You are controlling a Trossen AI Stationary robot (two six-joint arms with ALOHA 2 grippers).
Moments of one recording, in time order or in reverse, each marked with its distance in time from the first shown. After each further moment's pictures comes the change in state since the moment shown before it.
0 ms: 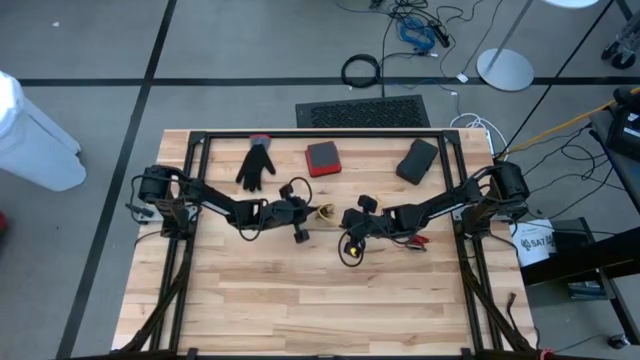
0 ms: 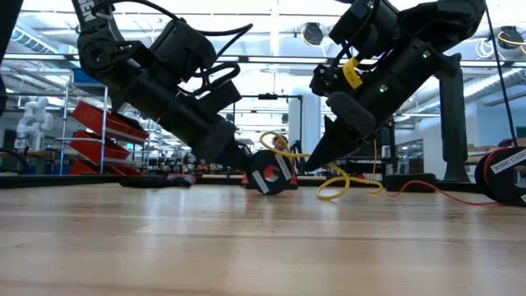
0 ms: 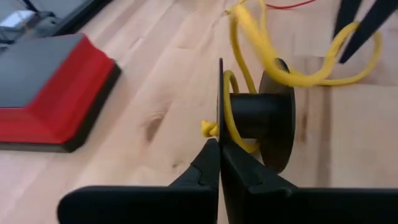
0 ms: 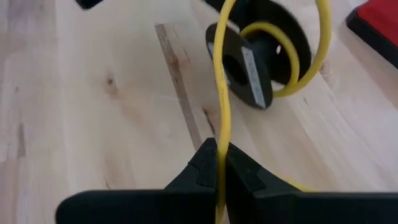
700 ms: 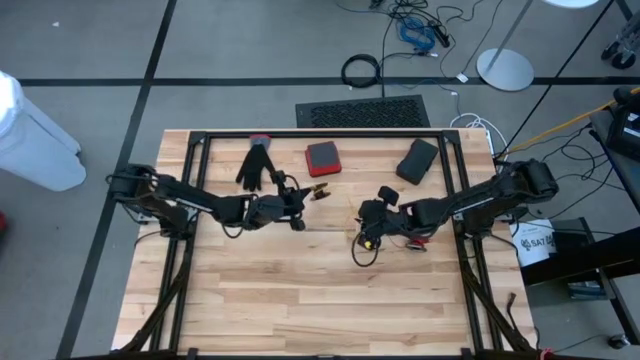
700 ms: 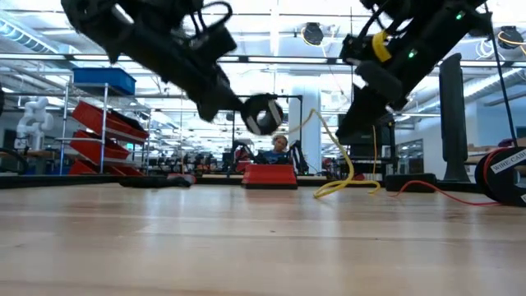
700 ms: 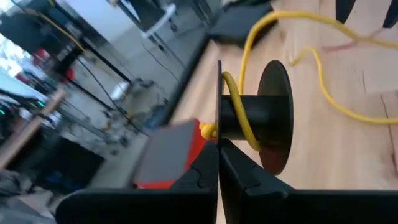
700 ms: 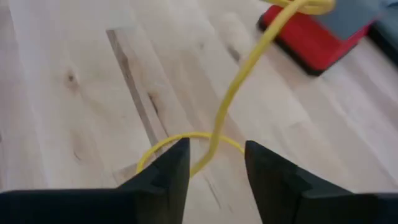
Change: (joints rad) left arm -0.053 -0.252 0.046 -0.126 -0.291 0.422; right arm 0.057 -0.252 0.000 -0.342 0.198 0.102
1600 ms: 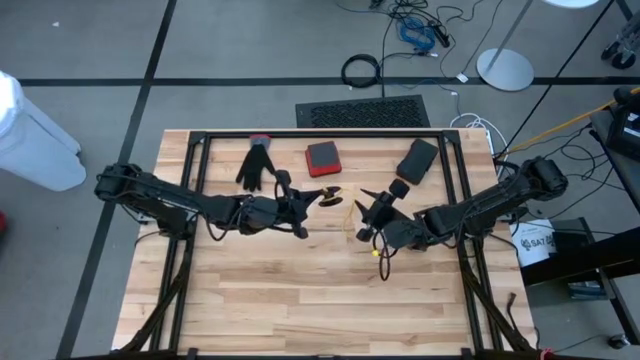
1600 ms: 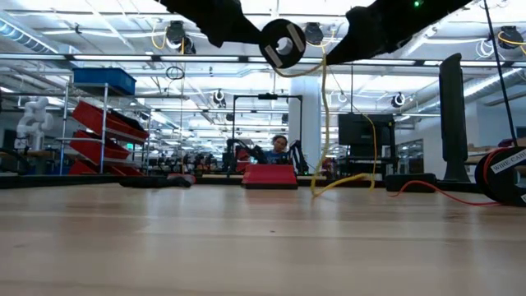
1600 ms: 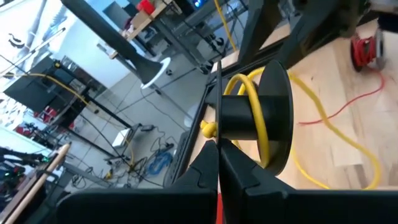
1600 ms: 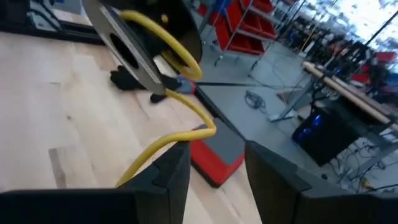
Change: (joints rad) left arm -0.111 -0.088 0.222 -0.179 -0.006 0.136; right arm 0.141 -0.088 0.000 0.328 0.525 -0.398
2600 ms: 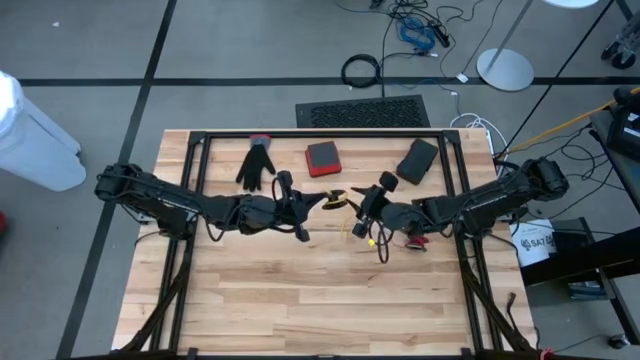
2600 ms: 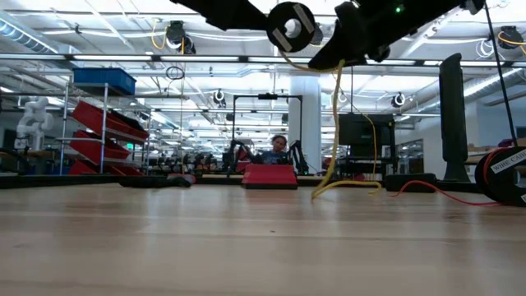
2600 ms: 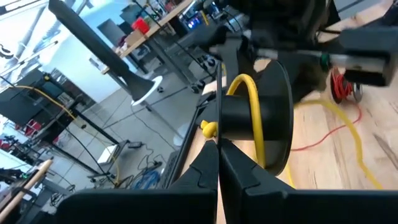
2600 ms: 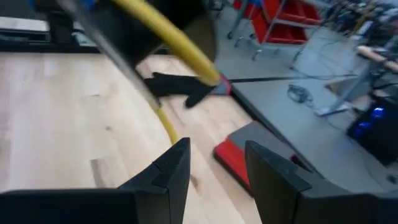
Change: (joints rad) left arm -0.012 0.001 0.014 0.062 0.070 -0.008; right arm -0.120 -0.002 0.000 0.061 -0.305 0.034
